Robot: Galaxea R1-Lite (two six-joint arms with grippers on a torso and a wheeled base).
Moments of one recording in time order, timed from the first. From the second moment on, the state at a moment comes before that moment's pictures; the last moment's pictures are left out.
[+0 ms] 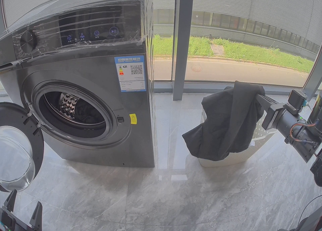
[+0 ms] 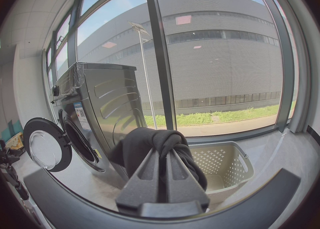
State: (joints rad) left arm 0.00 0.02 -0.02 0.00 0.01 -0.01; right arm 0.44 1.46 -0.46 -1.10 -0.16 0.06
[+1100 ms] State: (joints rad) left arm 0.00 0.02 -0.02 0.00 0.01 -0.01; right arm 0.44 1.46 -0.46 -1.08 -0.16 0.07
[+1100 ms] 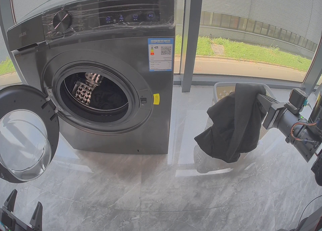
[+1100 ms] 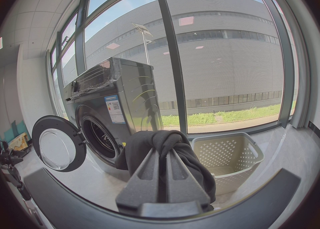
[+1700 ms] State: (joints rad) left arm 0.00 0.02 -0.02 0.00 0.01 -0.01; right arm 0.46 1.45 -0.45 -1.08 -0.16 0.07
